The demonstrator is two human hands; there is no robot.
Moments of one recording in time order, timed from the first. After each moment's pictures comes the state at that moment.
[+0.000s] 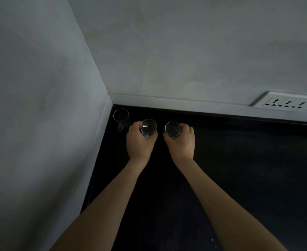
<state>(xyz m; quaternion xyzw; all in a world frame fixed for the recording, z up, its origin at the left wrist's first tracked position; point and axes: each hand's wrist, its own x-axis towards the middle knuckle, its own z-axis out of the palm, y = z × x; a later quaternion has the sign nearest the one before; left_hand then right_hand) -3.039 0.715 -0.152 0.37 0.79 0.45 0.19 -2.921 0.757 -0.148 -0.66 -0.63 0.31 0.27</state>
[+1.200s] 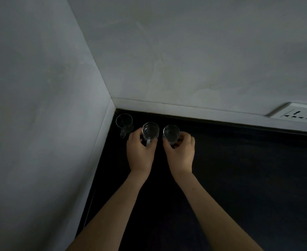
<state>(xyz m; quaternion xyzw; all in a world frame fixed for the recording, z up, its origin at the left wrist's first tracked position) -3.048 0.718 -0.171 0.34 0.79 0.49 0.18 -2.944 0.755 -0.156 -0.64 -0.57 0.40 0.33</state>
